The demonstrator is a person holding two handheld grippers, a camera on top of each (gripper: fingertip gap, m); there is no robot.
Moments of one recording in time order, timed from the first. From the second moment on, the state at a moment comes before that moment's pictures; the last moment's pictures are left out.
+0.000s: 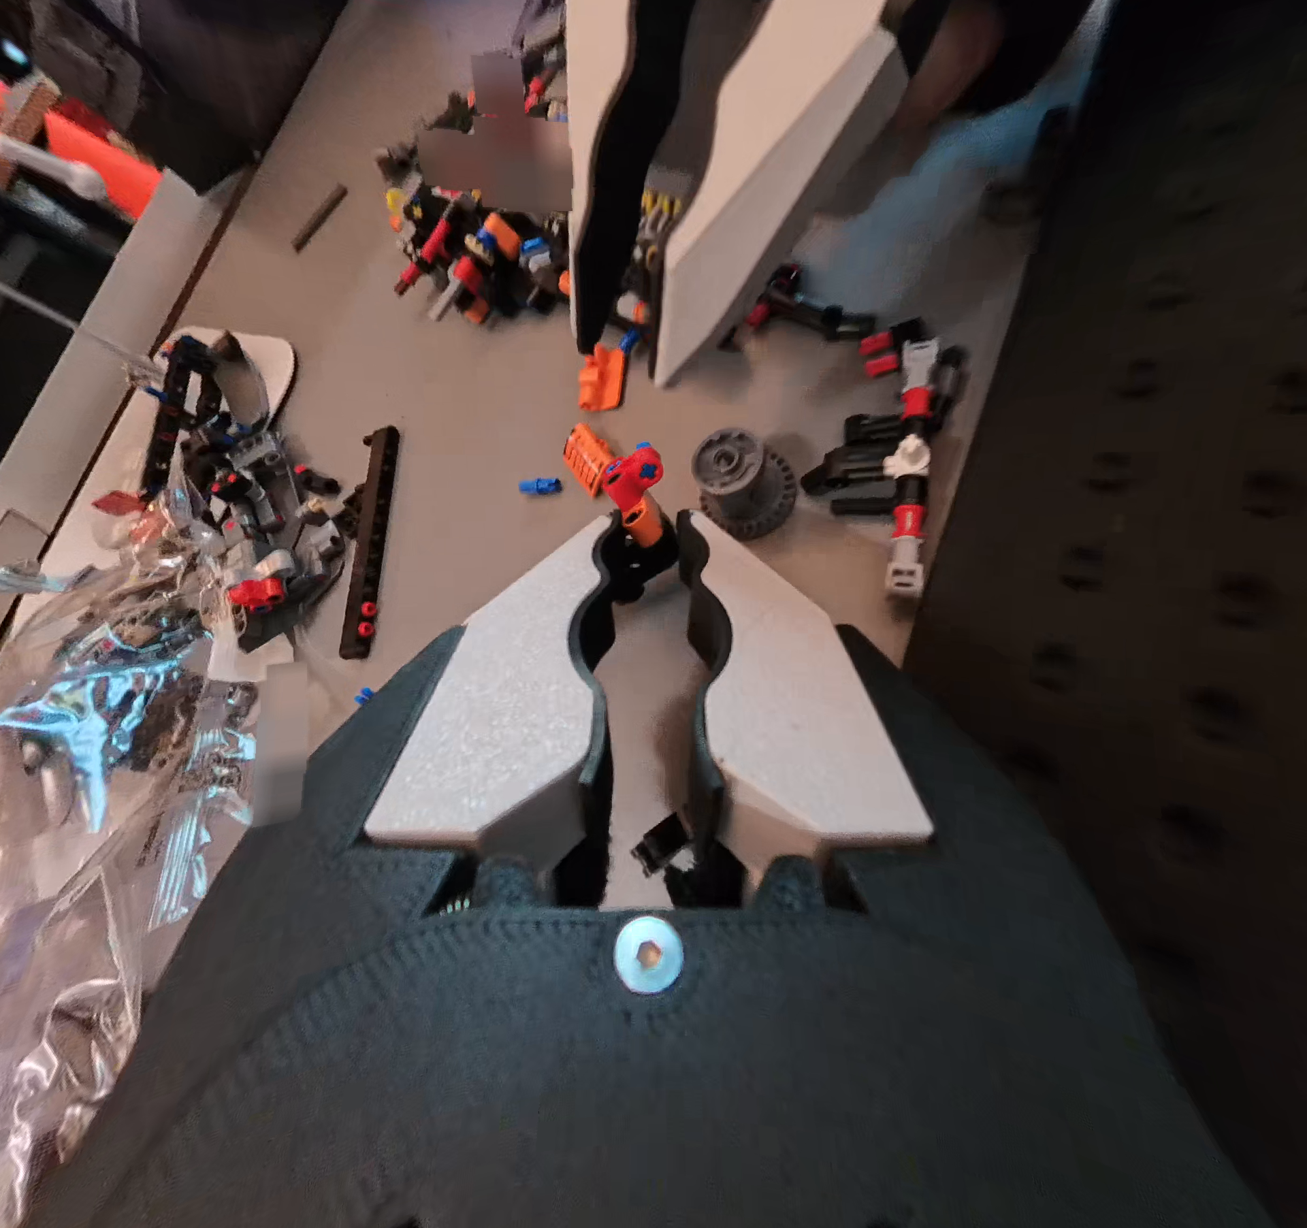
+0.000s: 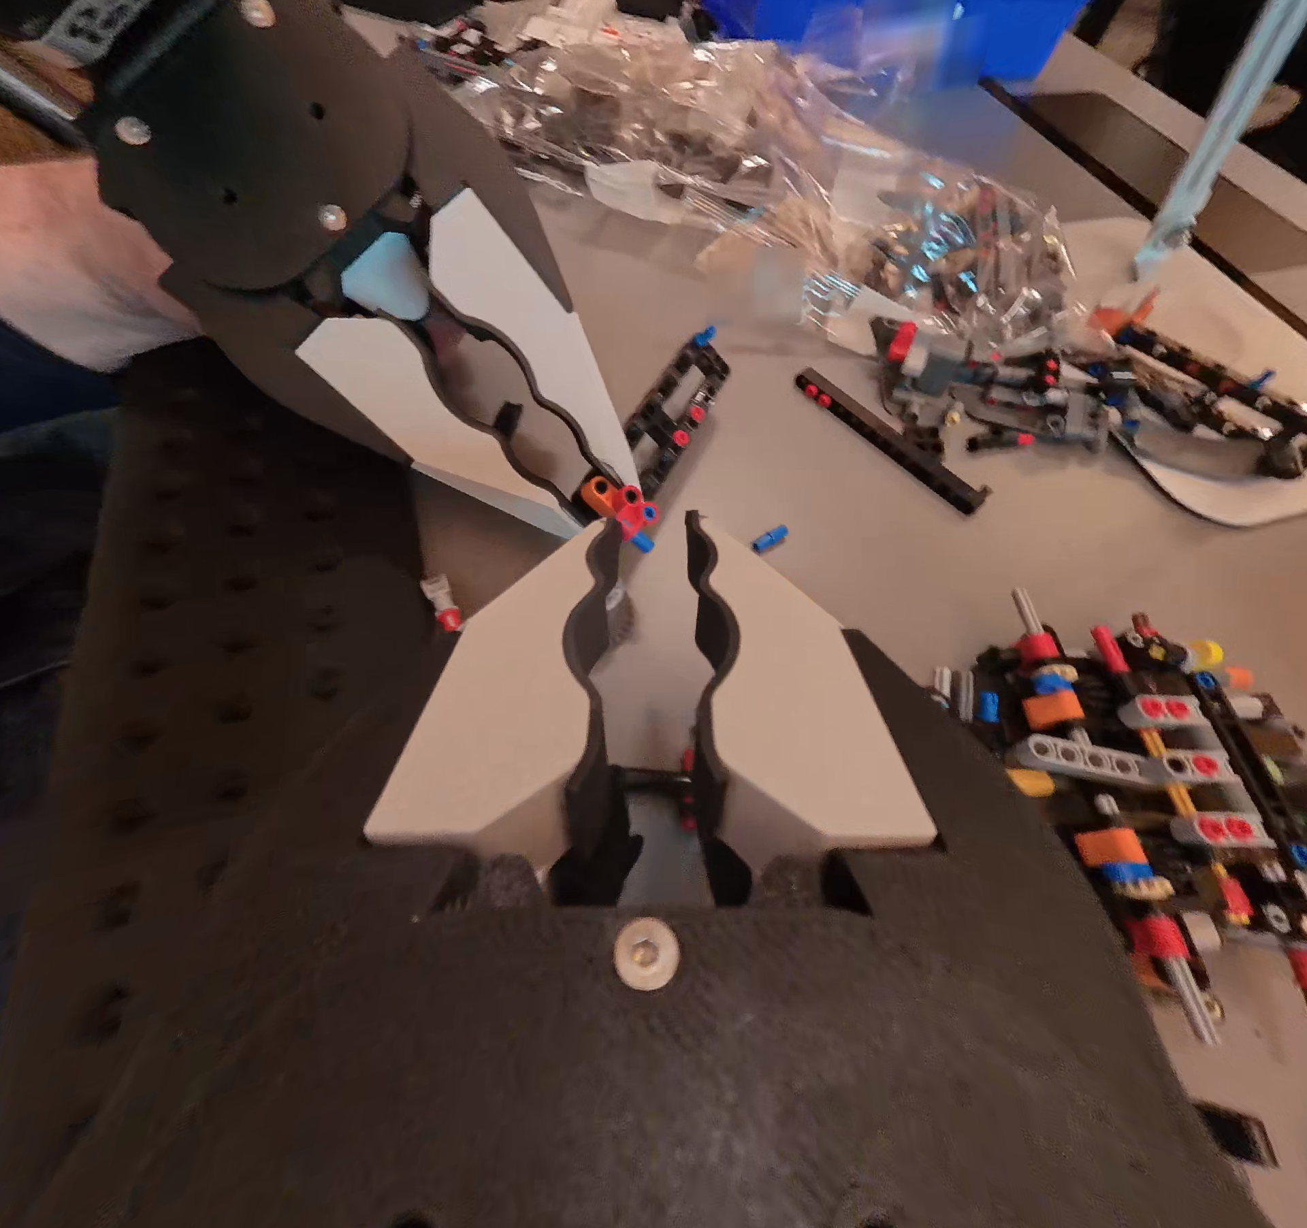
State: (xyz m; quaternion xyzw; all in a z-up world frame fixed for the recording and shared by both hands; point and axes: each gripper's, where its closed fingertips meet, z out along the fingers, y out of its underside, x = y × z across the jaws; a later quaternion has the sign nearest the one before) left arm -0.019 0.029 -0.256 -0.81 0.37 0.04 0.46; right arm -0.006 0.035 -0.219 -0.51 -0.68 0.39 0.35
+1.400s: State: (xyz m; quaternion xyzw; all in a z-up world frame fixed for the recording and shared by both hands) left arm -0.004 0.020 -0.219 -0.77 0.34 -0.08 0.54; right arm -0.010 0.019 -0.209 -0.42 -0.74 0.23 0.47
